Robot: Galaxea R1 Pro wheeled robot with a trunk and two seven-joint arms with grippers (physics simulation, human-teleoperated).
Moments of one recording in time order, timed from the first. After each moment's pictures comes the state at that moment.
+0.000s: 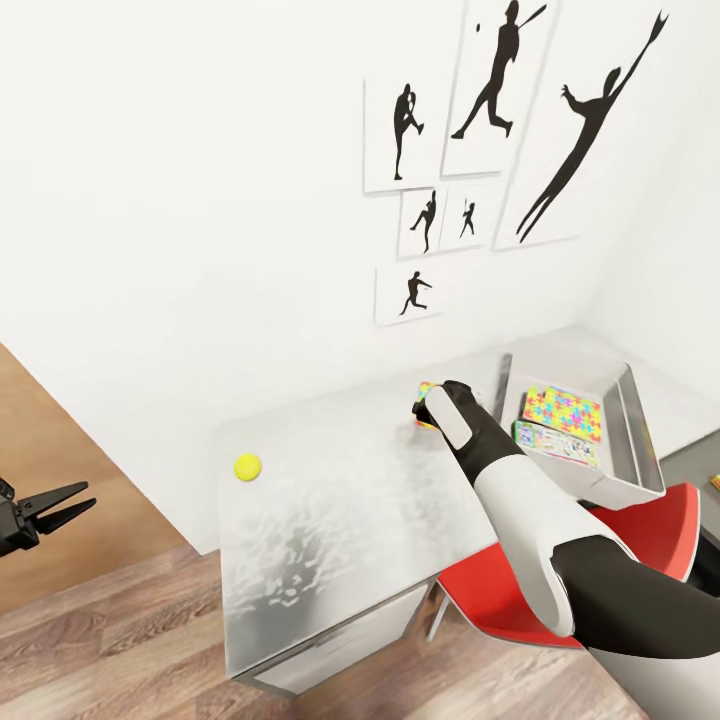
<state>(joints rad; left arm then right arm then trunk) -0.51 0.55 0.67 -0.88 0.09 0.90 -1.57 -1.15 0.15 0.15 -0.60 -0.65 0.60 -0.72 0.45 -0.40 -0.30</state>
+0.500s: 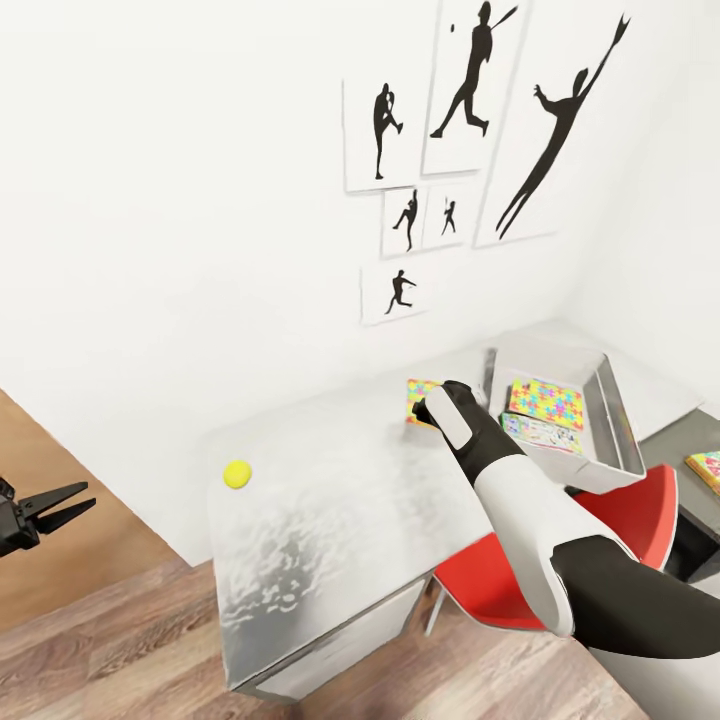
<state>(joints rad) -0.51 0.55 0.67 -0.88 0.09 0.90 -1.57 -1.15 0.15 0.15 -0.60 -0.65 0.60 -0.72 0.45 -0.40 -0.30</state>
